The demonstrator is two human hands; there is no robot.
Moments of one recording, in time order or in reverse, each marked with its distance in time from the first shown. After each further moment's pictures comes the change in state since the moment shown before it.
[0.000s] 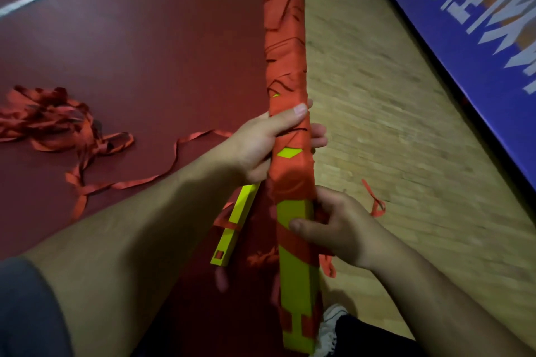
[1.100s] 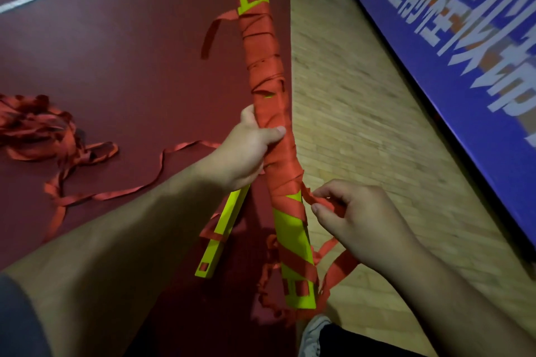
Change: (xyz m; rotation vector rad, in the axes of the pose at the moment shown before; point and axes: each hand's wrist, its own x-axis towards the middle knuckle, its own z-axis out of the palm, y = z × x) left_hand 0.014 0.001 -0.002 0.056 0.245 0.220; right_hand -0.030 -0.047 -0.027 -0.764 0.388 -0.119
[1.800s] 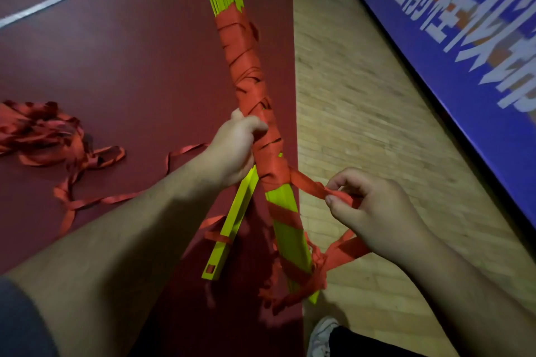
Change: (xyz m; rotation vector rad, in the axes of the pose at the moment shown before) left_hand 0.008 0.010 -0.018 -0.003 0.127 -0.012; right_hand 0.007 0.001 -0.009 0.189 0.014 0.000
